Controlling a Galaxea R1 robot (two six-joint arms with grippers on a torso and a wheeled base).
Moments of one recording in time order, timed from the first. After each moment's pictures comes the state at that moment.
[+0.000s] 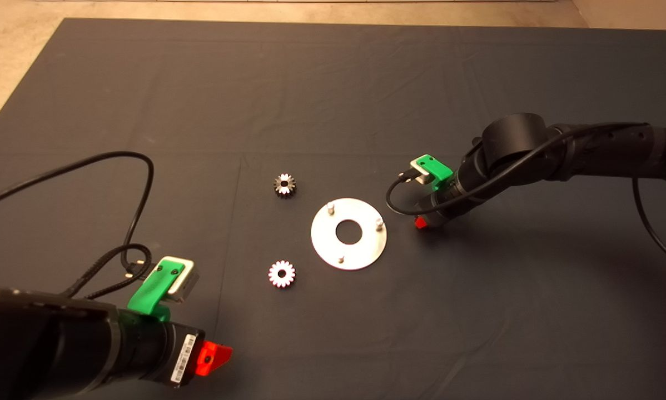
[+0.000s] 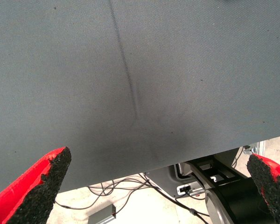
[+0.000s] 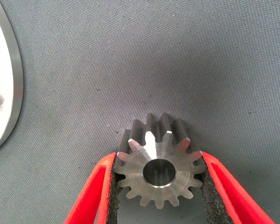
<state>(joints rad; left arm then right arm) -0.21 2.09 -0.28 0.62 1.53 -1.57 0.25 2.51 -1.08 -0.49 -1.39 0.99</state>
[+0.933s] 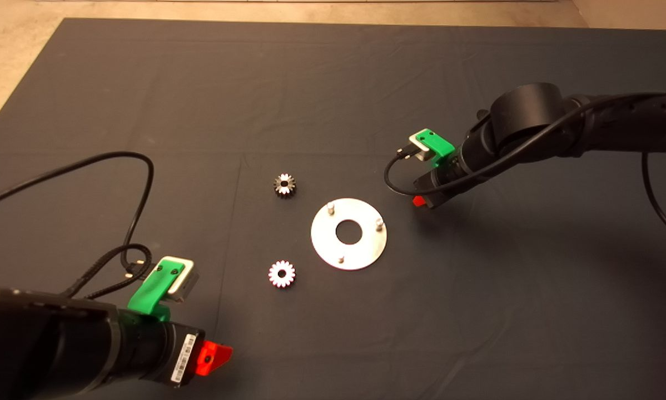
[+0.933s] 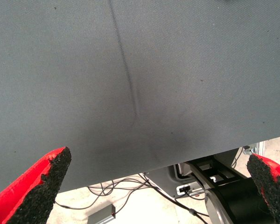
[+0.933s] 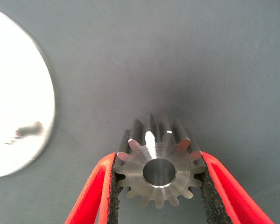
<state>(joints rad) -0.21 2.09 -0.28 0.62 1.53 -1.58 0.35 2.53 -1.05 -0.49 -1.39 0.99</state>
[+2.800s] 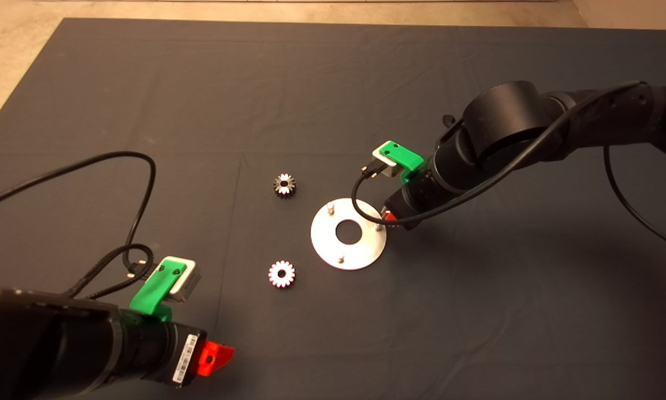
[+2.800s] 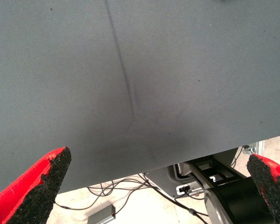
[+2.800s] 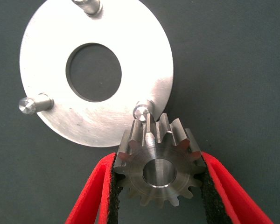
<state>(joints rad) -0.21 2.09 -0.28 0.62 1.53 -1.58 0.38 2.63 -0.97 -0.40 -1.39 0.99</state>
